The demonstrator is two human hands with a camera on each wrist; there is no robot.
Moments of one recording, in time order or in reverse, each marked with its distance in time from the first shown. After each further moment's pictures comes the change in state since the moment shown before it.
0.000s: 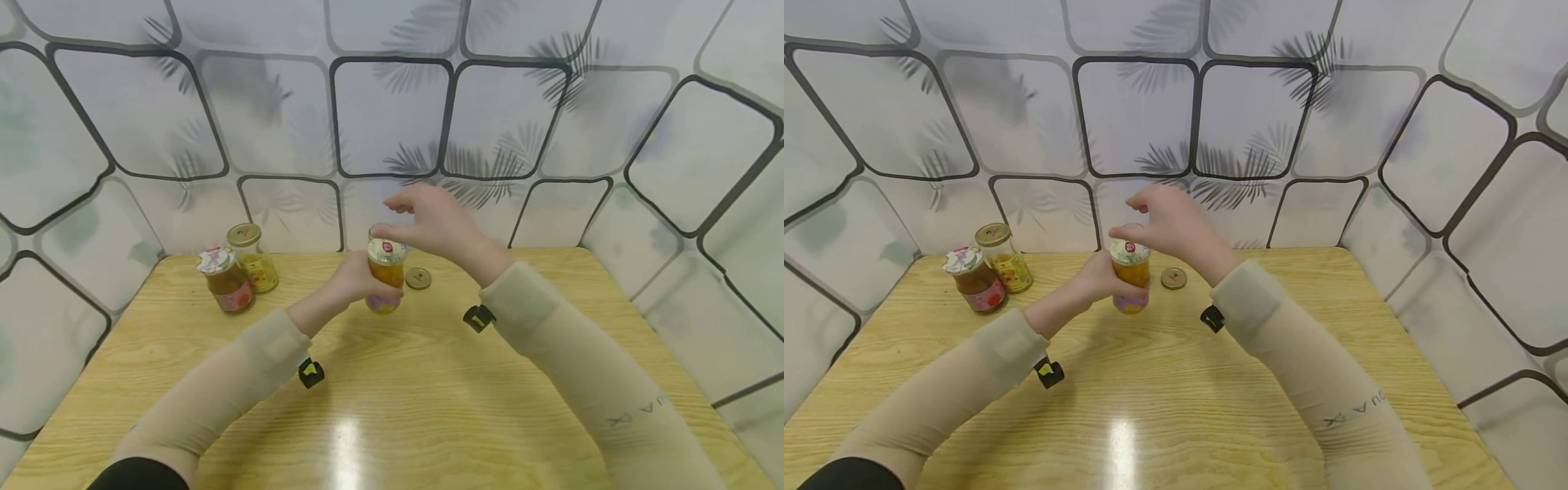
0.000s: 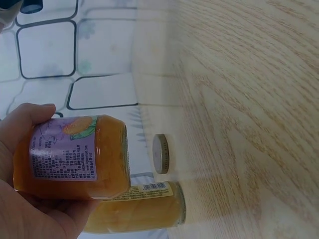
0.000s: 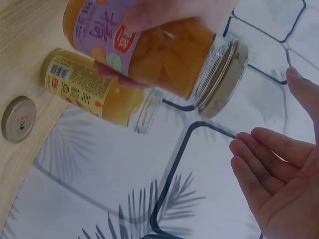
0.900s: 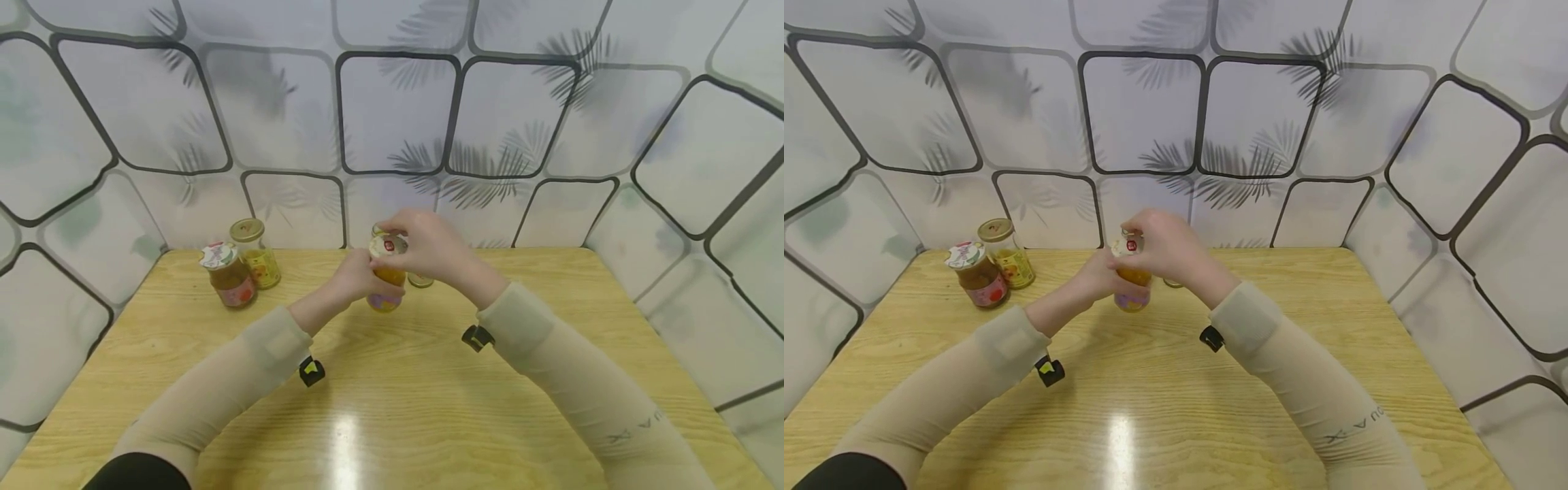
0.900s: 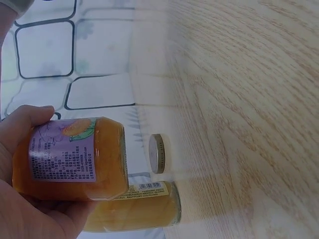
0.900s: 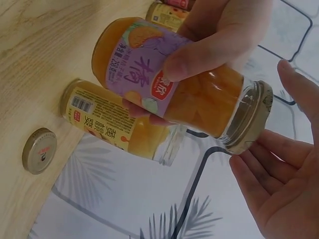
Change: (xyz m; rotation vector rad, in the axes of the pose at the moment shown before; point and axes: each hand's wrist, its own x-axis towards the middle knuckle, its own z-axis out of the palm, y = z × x) left_hand -0.001 0.000 -0.001 -0.002 0.012 -0.015; right_hand -0.012 -0.004 0.030 0.013 -0.040 -0.105
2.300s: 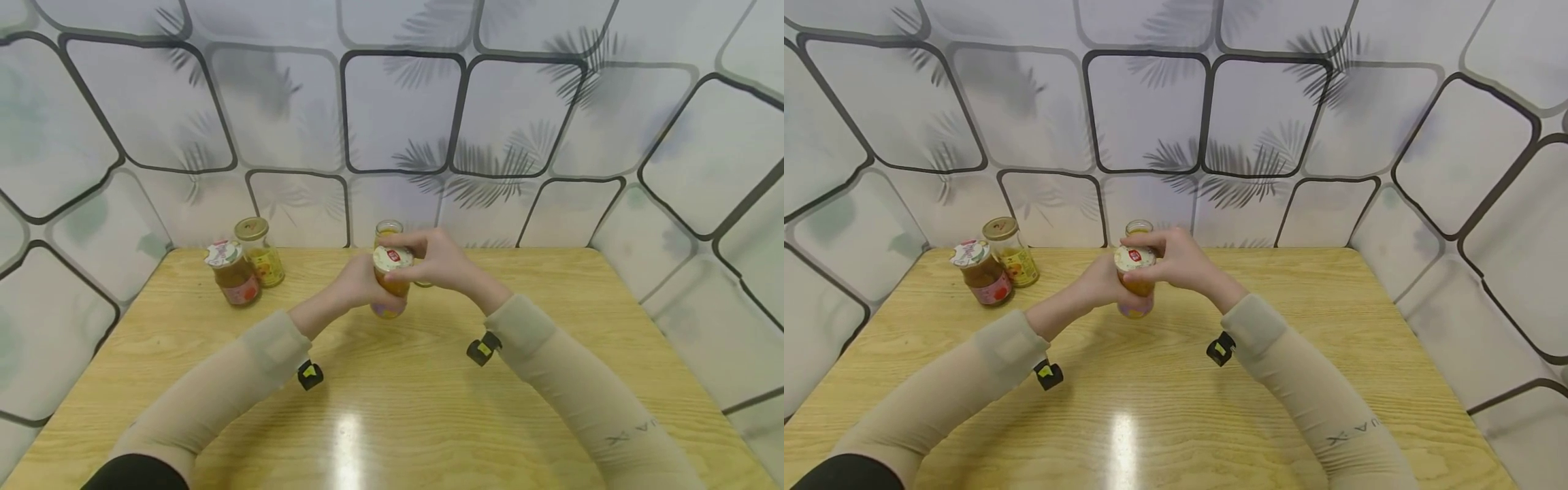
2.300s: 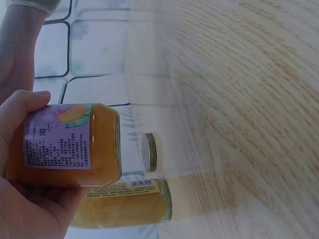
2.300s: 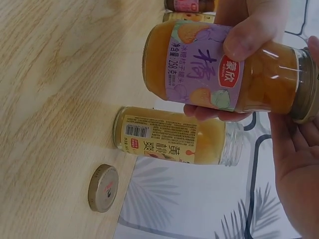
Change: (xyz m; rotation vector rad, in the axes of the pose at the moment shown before) left_hand -0.008 -0.012 -0.001 -0.034 -0.128 0.056; right_hand -0.013 0.034 0.036 0.756 -0.029 0.033
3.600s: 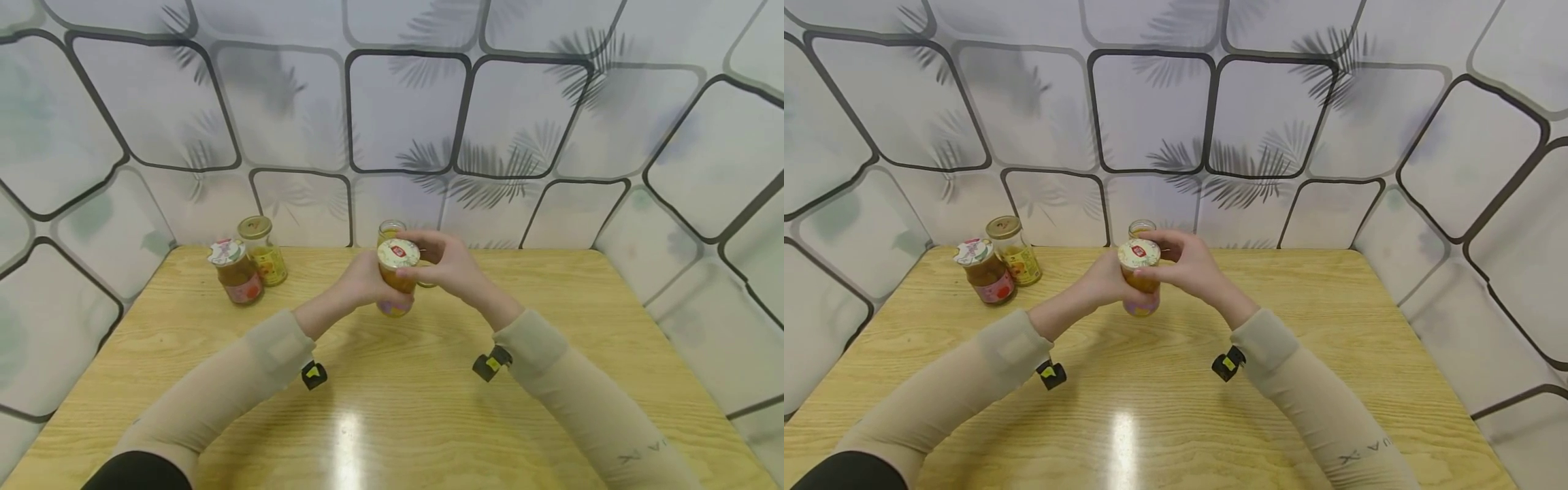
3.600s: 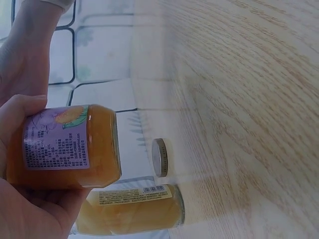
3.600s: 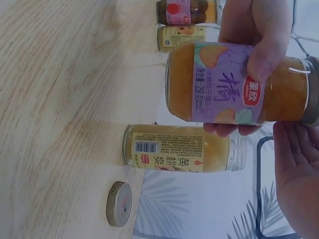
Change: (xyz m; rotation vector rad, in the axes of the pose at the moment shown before) left_hand -0.003 0.015 0.003 -0.039 0.058 0.015; right_hand -0.016 0.006 0.004 0.148 0.136 0.023
